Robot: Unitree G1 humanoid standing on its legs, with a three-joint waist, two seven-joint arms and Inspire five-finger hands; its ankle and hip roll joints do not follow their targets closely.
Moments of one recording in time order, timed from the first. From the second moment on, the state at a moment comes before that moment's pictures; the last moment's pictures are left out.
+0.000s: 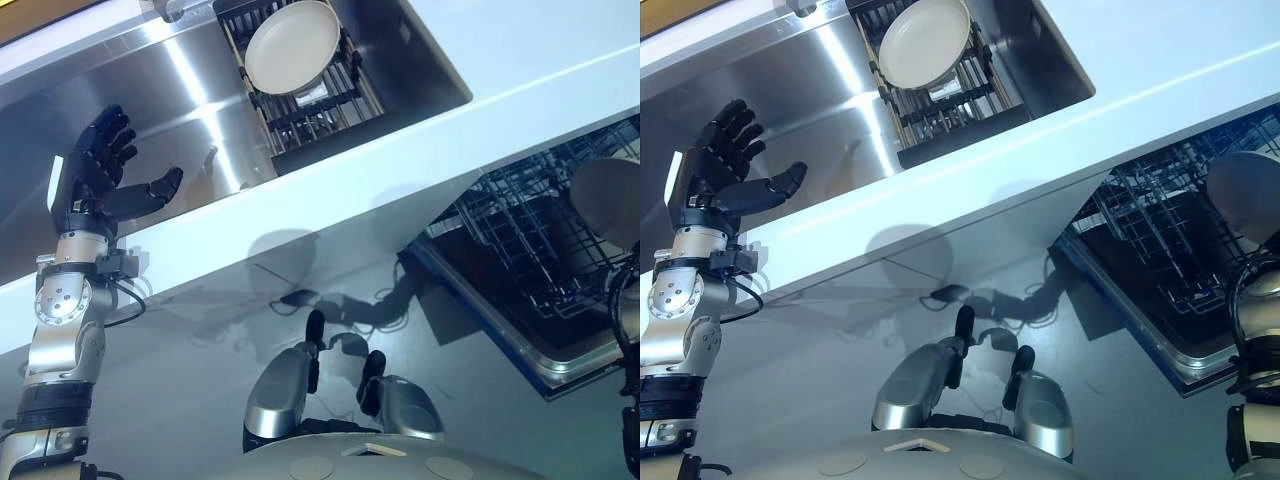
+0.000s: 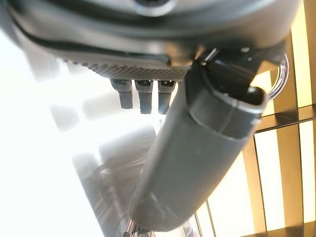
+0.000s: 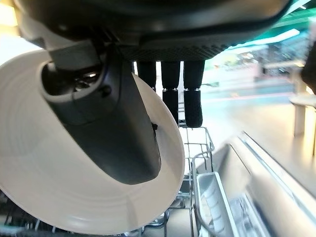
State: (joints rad) left arm -0.04 0.64 0.21 0.06 -0.55 -0.20 0.02; right arm -0.29 -0.92 -0.10 0.69 -0.37 0.32 -0.46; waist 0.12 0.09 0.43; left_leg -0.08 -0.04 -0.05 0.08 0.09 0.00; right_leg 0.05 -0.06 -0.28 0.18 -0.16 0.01
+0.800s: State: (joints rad) left arm -0.07 0.64 0.19 0.06 -0.55 -0.19 -0.06; right arm -0.53 -0.94 0.05 1.02 -0.33 0.49 -0.10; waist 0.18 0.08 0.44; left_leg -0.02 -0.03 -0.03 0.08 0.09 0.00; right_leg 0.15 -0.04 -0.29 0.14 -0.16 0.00
